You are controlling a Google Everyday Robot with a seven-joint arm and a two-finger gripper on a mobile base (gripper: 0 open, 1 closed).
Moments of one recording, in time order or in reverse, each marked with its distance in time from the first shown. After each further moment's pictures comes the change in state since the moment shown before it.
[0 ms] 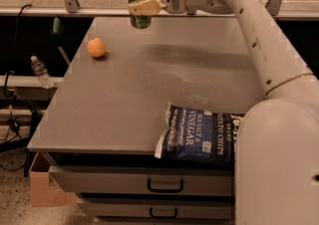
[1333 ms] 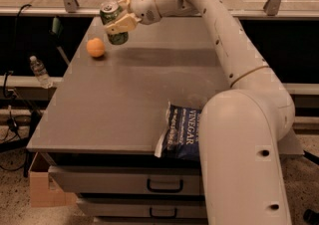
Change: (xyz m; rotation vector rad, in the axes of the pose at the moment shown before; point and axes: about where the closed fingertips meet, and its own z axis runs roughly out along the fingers) arm 0.019 0.055 0.075 -0.264 0.061 -0.138
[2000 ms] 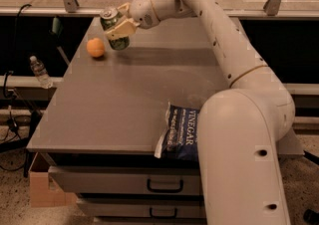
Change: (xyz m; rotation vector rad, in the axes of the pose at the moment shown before) arm 0.018 0.002 0.008 -0.004 0.058 0.029
